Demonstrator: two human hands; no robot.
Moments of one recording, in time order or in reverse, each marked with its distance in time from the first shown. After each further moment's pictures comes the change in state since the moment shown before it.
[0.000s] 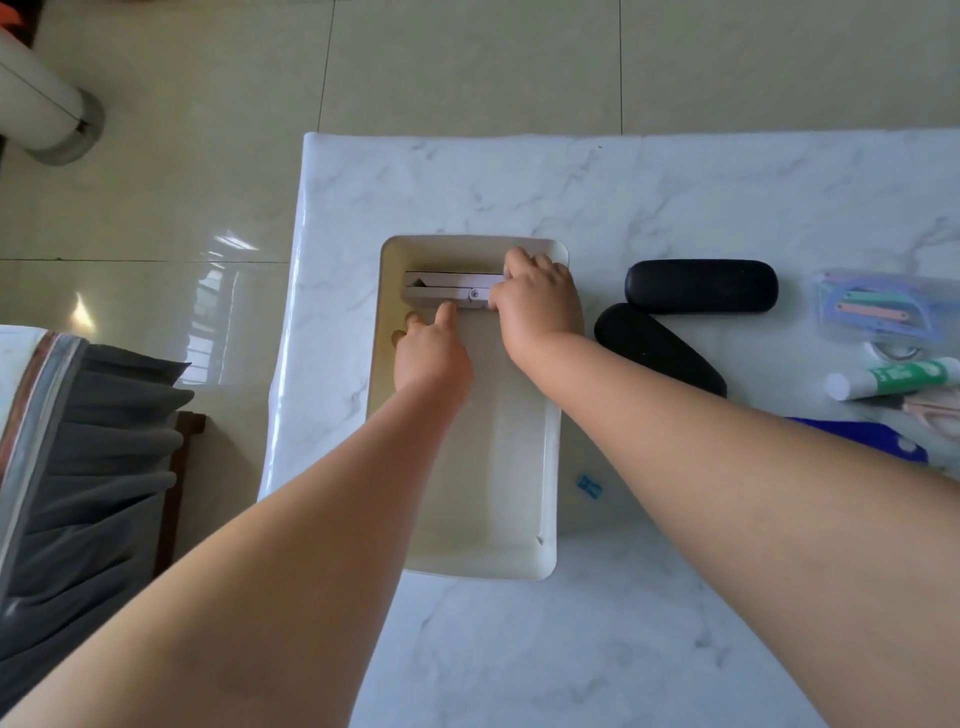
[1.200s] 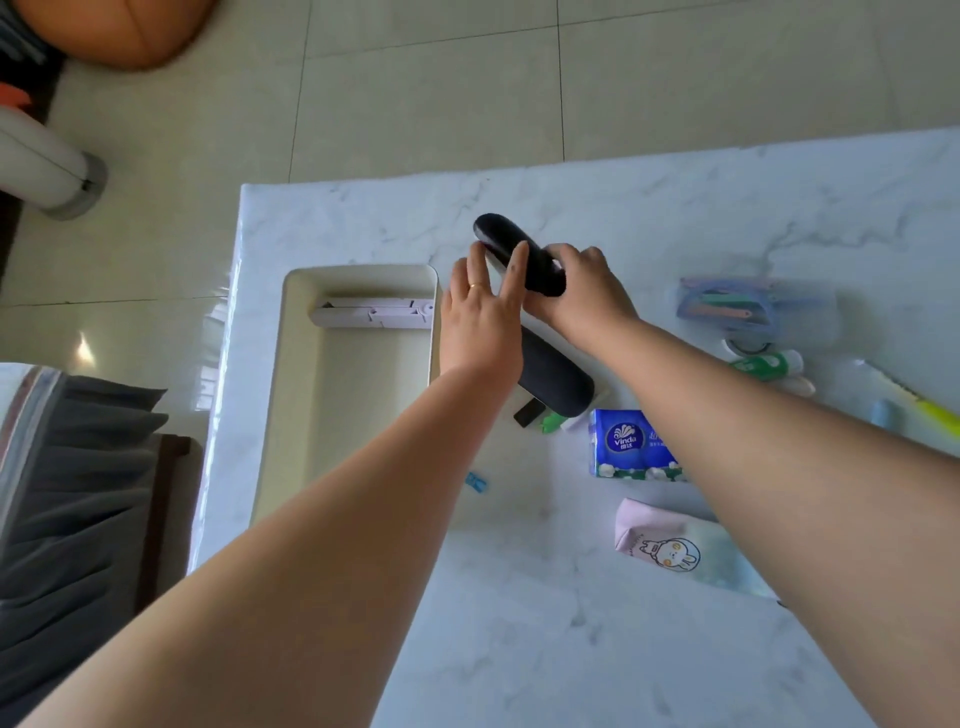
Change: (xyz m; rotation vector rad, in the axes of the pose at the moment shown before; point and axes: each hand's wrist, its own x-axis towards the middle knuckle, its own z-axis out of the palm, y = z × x) left_hand -0.076 0.178 0.003 0.167 0.252 0.392; right_hand -0.057 0.171 -0.080 0.582 -0.021 0.268
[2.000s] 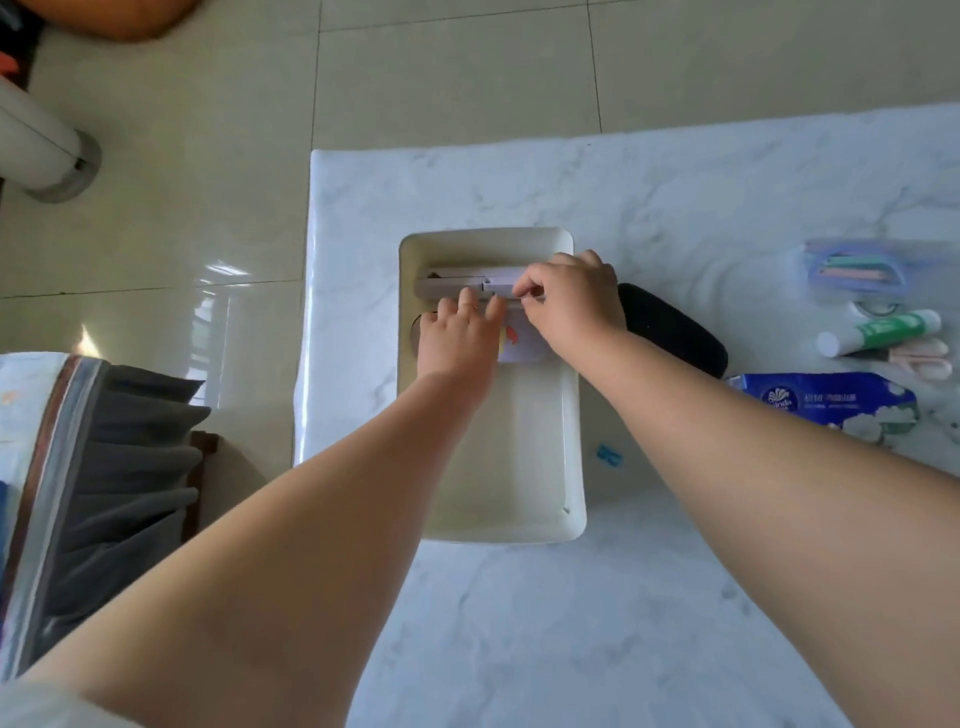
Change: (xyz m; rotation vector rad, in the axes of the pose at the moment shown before) left_hand -0.025 -0.191 0.012 0.195 -0.126 0.147; right_hand -0.018 -0.108 0.140 -0.373 0.101 -0.141
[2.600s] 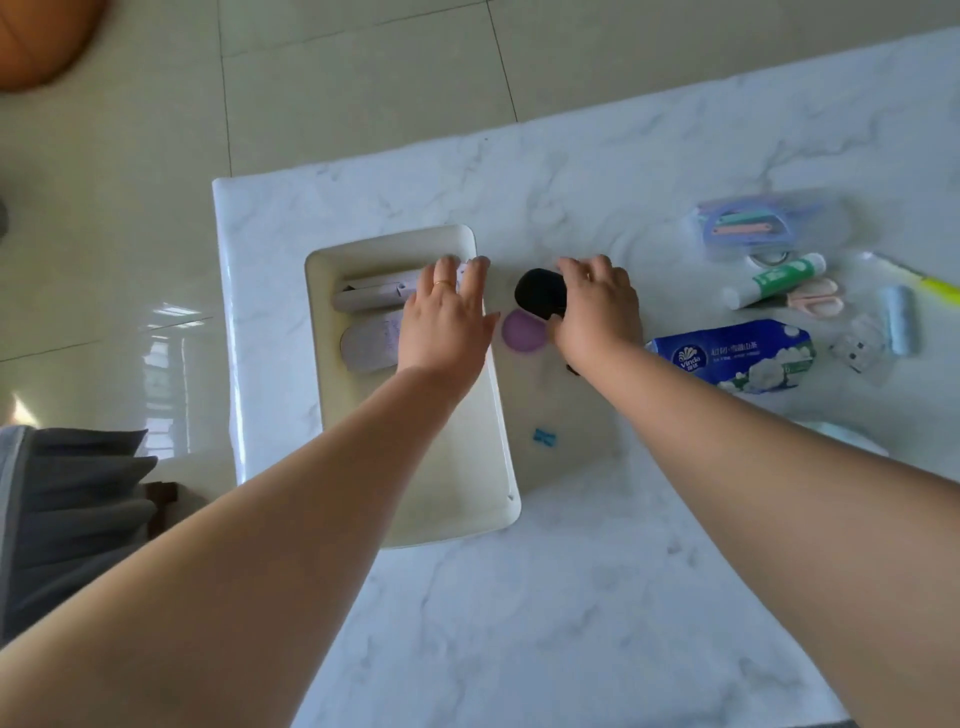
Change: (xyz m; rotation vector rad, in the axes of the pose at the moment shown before) left_hand 0.006 0.064 -0.023 -0.232 0.194 0.113; right_hand -0.051 0.090 -0.018 -0.036 0.067 0.284
